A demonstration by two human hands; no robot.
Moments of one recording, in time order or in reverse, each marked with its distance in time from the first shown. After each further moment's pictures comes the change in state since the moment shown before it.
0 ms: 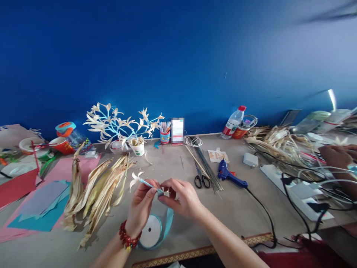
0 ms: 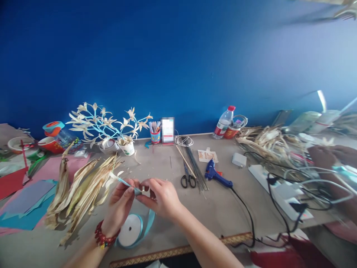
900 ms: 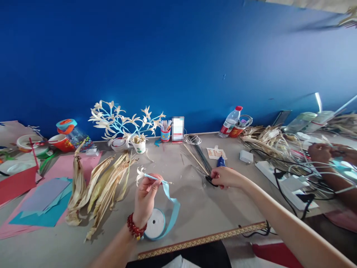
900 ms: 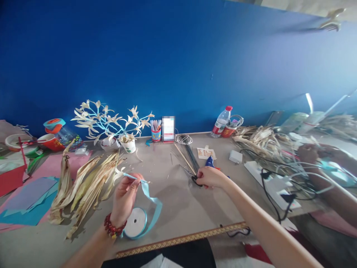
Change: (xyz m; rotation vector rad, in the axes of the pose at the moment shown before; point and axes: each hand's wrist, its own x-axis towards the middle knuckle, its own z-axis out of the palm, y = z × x) left_hand 0.003 -0.005 -0.002 0.098 0.040 0.079; right_hand -0.035 0.093 -0.125 -0.188 -0.540 1.018
